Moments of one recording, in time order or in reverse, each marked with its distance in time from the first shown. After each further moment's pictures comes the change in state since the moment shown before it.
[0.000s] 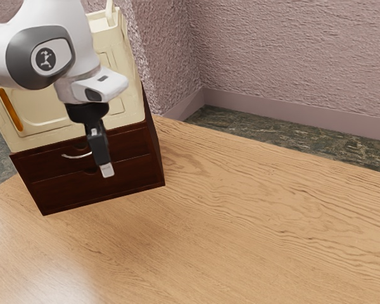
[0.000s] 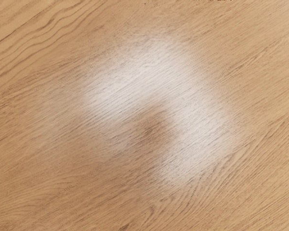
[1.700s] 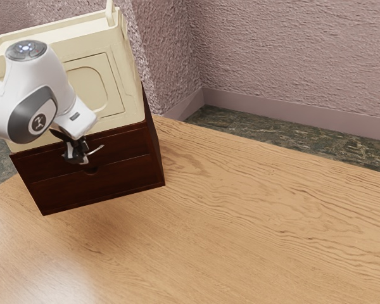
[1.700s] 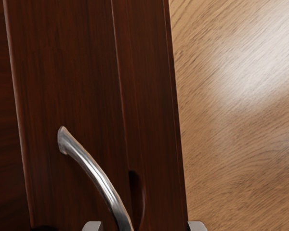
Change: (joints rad) arm 0.176 -0.022 0.028 -0.298 0.265 0.644 0.331
